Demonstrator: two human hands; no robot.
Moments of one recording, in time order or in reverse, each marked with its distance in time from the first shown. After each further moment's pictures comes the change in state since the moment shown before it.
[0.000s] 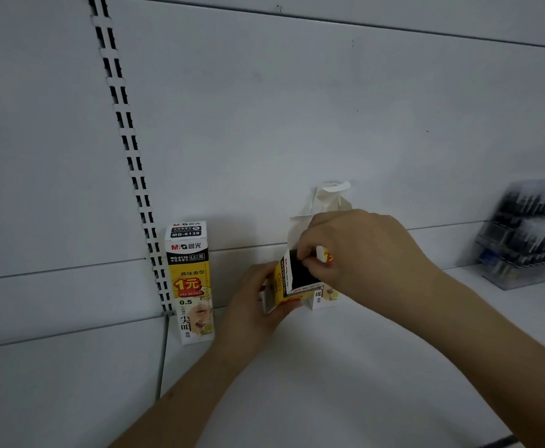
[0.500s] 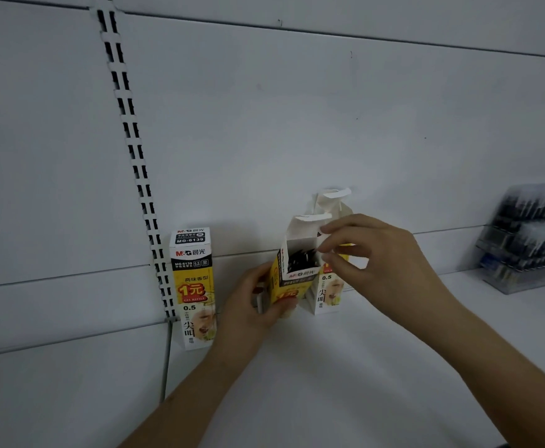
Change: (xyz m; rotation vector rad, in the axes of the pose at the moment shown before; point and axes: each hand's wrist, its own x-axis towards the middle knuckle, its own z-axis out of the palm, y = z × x) left_hand 0.001 -0.004 -0.005 -0.120 0.062 -0.117; right_hand -0.013 0.035 0.053 0.595 0.373 0.104
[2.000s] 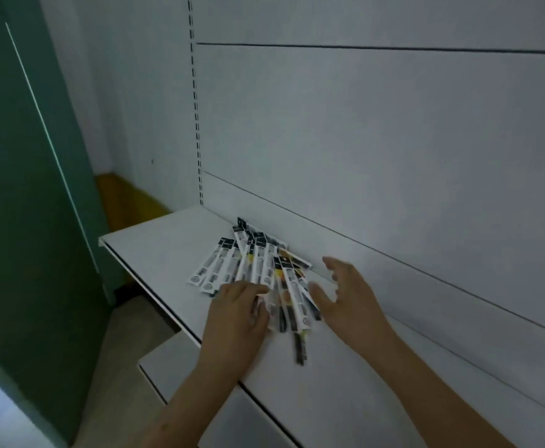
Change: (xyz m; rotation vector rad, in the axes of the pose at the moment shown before) left_hand -0.273 -0.019 -0.491 1.007 0.816 -0.330; right_hand 0.007 -0.440 0.375 0.473 -0.679 -0.267
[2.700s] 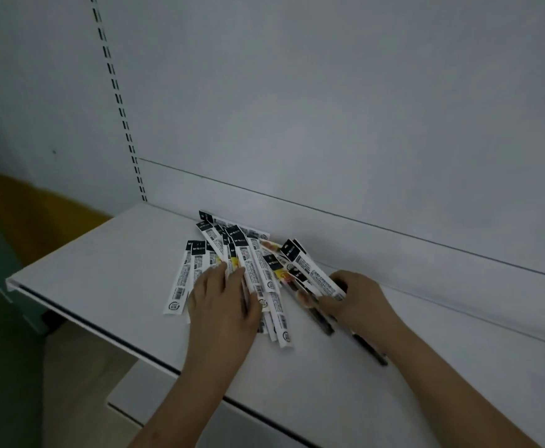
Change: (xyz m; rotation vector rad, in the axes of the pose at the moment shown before) left_hand 0.055 -0.061 0.014 0.063 -0.206 0.012; right_hand 0.025 0.013 0.038 -0.094 0.019 0.391
